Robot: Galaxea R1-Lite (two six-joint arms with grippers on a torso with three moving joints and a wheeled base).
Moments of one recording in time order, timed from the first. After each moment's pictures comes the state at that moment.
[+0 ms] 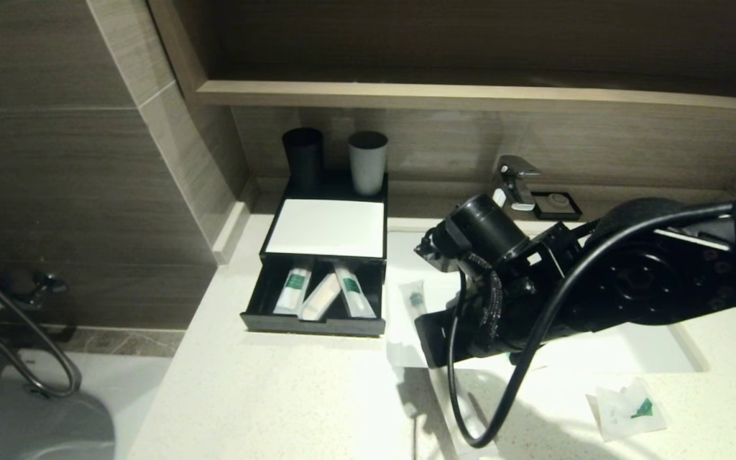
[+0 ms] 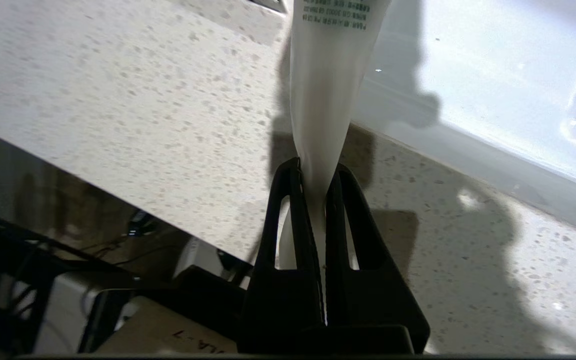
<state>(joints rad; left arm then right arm) -0.01 0.00 0.00 0.00 0.01 0.00 0.81 1.87 -1.42 0.48 -0.12 0.41</state>
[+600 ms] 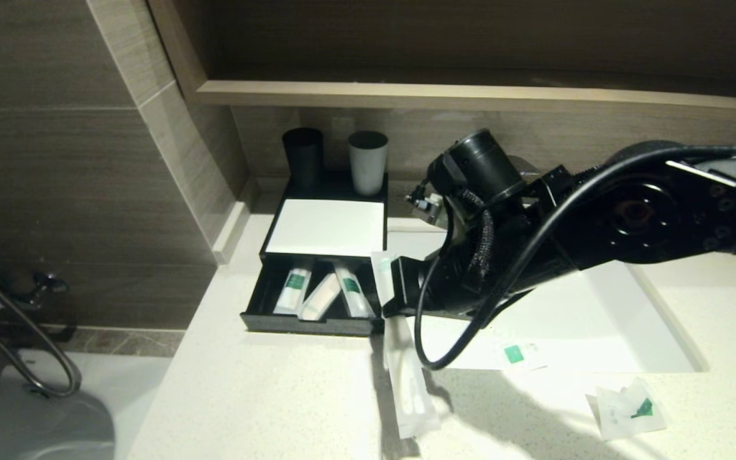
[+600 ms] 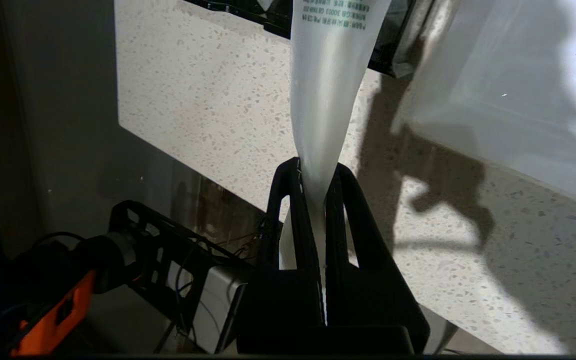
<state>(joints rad) -0.01 0.00 0.00 0.00 0.01 0.00 0.79 1.92 -1.67 0.55 0.10 0.59</state>
